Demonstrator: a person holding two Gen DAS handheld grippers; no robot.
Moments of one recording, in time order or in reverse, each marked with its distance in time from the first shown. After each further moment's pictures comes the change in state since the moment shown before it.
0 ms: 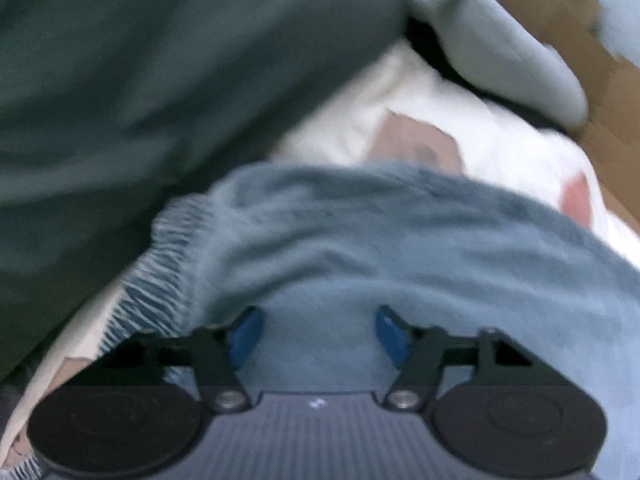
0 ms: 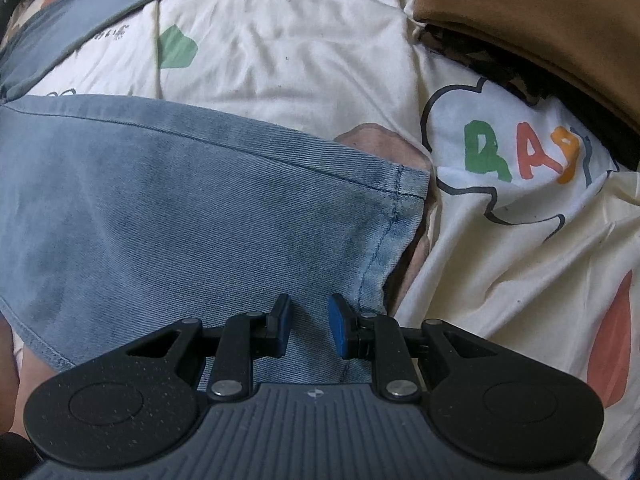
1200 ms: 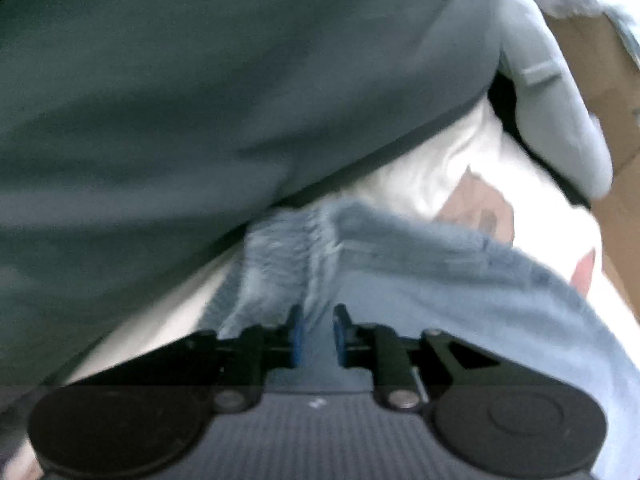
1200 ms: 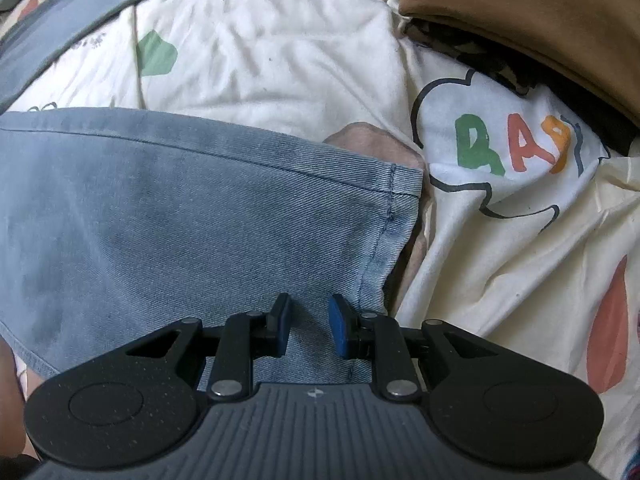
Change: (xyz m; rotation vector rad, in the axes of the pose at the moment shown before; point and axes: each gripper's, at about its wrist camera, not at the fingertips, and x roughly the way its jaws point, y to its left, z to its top) left arm -0.035 0.095 0.032 -0.114 0.150 -0.082; right arm 0.003 0.008 0.007 0.077 0.035 -0.046
